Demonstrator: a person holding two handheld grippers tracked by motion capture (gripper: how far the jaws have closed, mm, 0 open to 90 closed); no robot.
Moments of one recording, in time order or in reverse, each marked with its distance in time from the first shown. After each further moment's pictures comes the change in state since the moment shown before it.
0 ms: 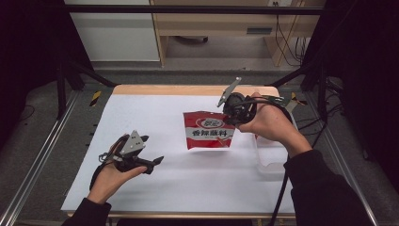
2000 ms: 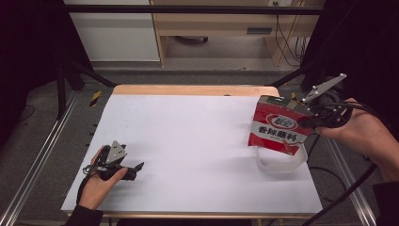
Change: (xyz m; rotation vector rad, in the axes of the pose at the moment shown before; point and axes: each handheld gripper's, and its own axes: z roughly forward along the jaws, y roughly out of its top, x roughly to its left) left arm 0.022 -0.065 -0.009 0.093 0.151 -0.093; right arm -0.037 -0.147 -0.111 0.063 -0.135 0.320
